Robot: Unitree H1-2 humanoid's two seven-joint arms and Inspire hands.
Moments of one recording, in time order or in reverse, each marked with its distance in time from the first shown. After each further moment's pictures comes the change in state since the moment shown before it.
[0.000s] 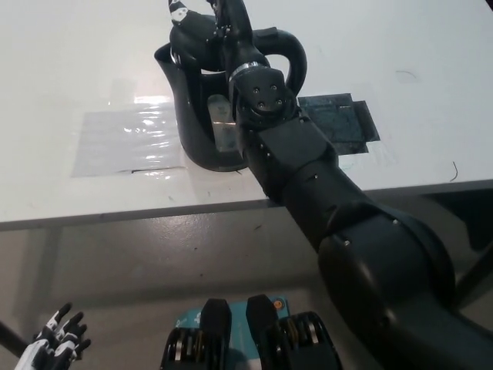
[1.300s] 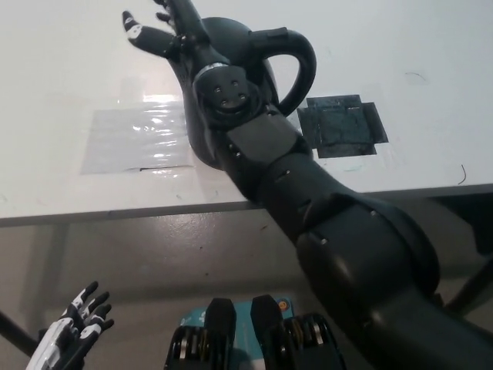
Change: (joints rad) left_arm -0.041 0.000 -0.062 -0.068 0.035 0.044 0.002; right_arm -0.068 0.027 0.051 0.077 0.008 0.078 0.014
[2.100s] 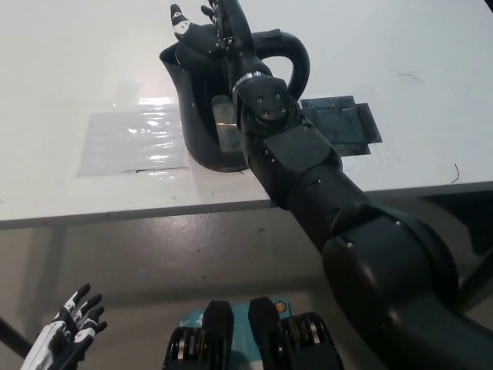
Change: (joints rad) left_arm 0.020 -0.001 0.021 -0.013 -0.001 0.000 0.000; right_arm 0.096 -0.041 -0.020 -0.041 0.010 -0.086 0.000
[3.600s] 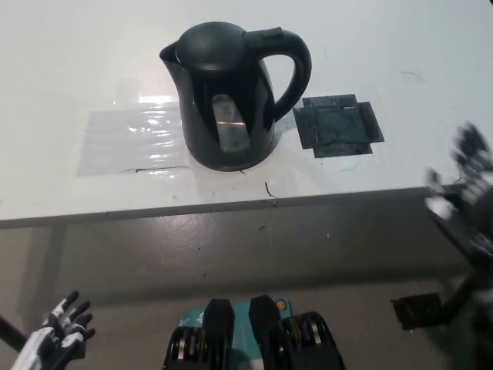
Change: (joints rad) left_arm 0.004 0.027 0.042 0.020 -0.008 0.003 -0.001; right_arm 1.197 -0.364 -0.037 -1.414 0.048 0.073 0.142
